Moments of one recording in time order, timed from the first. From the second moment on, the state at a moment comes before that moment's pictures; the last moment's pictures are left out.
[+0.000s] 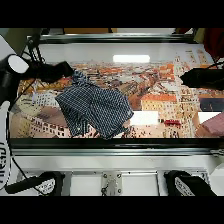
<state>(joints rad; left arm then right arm) -0.05 -1.34 1.42 1.18 -1.07 -1.61 -0.06 -0.98 1.37 -1.19 1.21 1.40</state>
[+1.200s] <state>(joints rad) -0.11 -1.45 1.01 0.88 -0.85 -1.53 0.19 -1.63 1.22 -0.80 1.01 1.23</state>
